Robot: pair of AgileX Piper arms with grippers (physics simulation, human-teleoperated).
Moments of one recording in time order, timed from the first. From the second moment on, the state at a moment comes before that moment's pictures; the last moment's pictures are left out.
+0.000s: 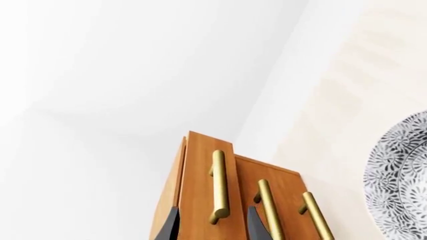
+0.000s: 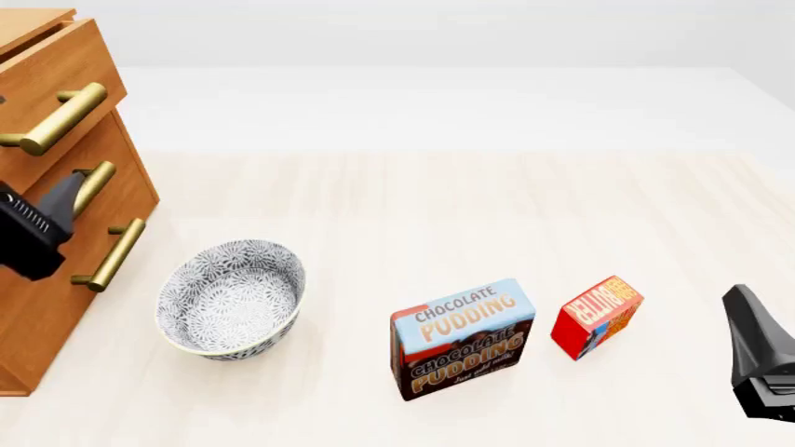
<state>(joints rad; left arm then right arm) 0.00 0.72 -0.42 -0.19 1.21 0.00 0.01 0.00 0.00 0.00</state>
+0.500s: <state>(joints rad) 0.04 0.79 -0.41 -0.26 1.21 0.00 0.01 0.00 0.00 0.00</state>
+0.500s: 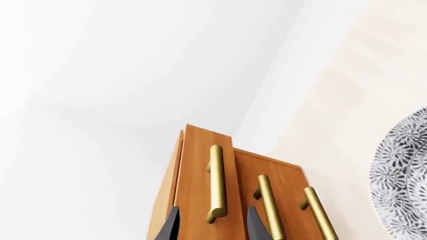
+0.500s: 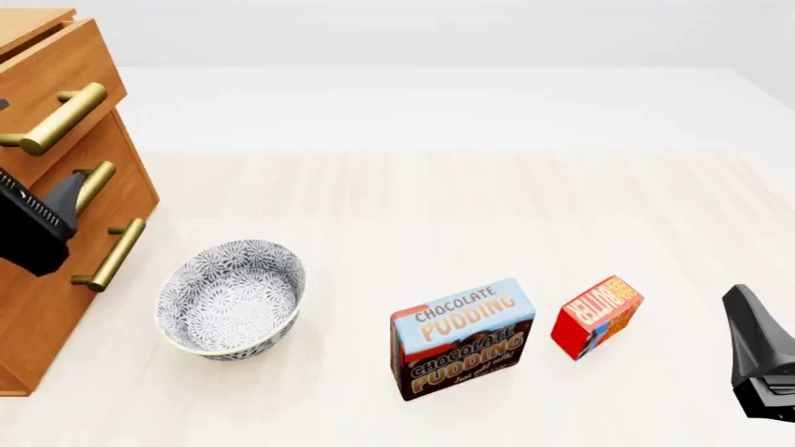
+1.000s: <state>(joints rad) 0.07 0.81 -0.41 -0.27 1.22 0.00 0.01 0.00 0.00 0.00</state>
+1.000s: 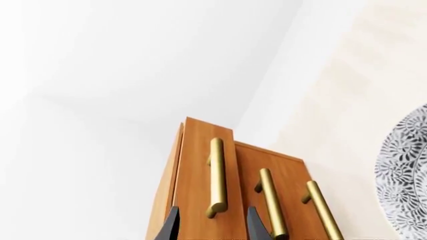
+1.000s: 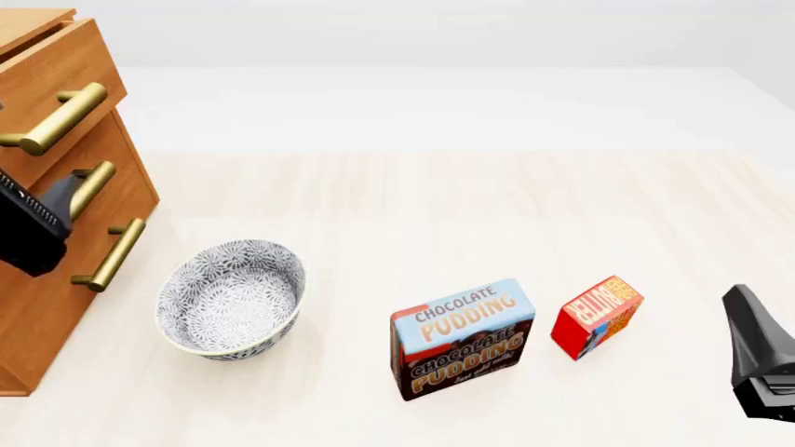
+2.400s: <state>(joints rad) 0.12 0.97 -0.42 -0.38 1.21 0.00 0.01 0.00 0.00 0.00</state>
